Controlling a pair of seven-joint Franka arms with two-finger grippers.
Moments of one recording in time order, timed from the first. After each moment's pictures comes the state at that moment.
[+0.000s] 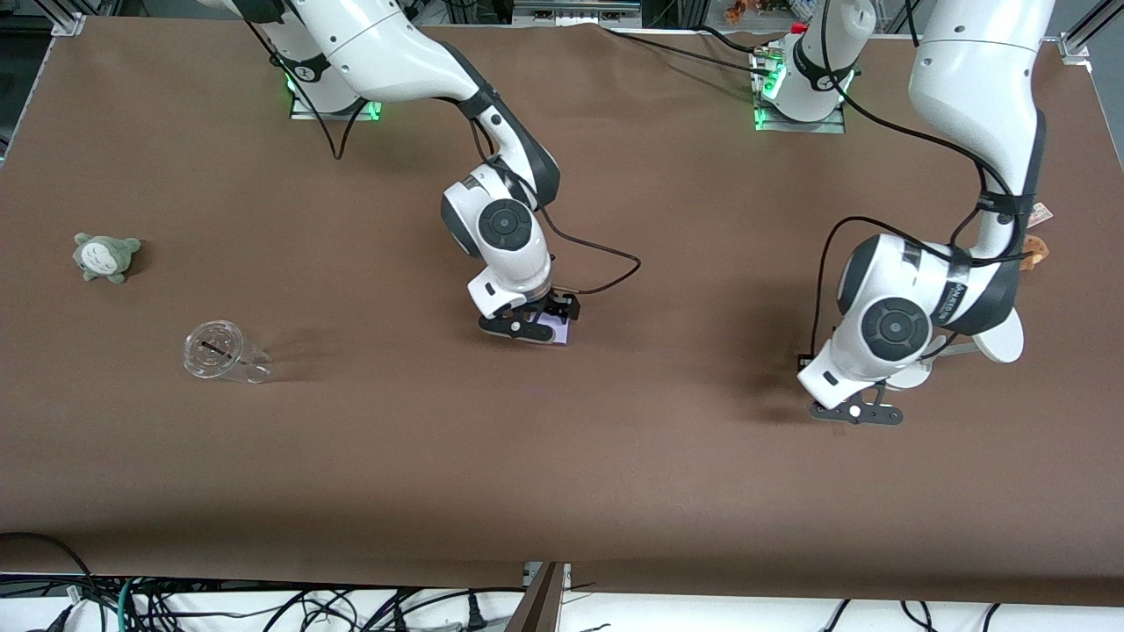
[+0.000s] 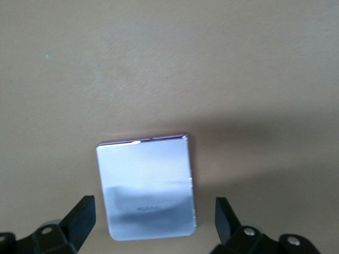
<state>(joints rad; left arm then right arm) -0.09 0.60 -0.05 -1.65 0.28 2.13 -0.21 0.74 0.79 -0.01 -1.53 0.05 2.41 0.90</state>
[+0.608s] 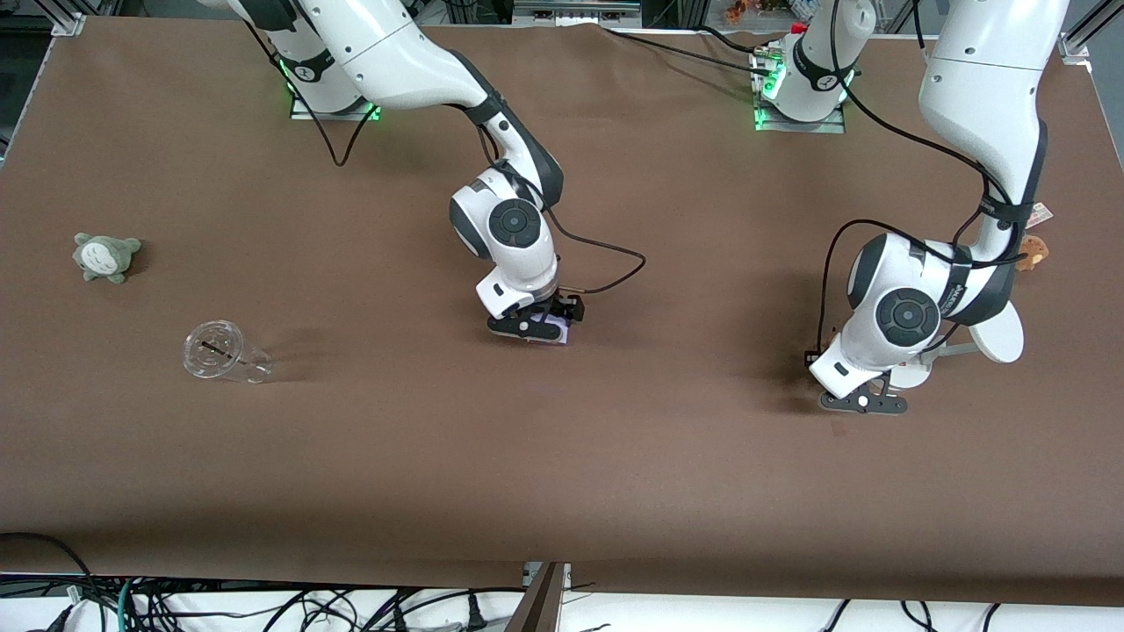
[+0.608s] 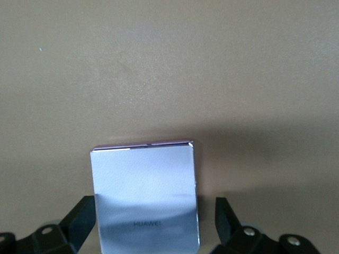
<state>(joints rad) -0.05 0.59 -0.05 -1.80 0.28 2.31 -0.20 0.75 0.82 -0.02 -1.53 0.02 2.45 0.90</state>
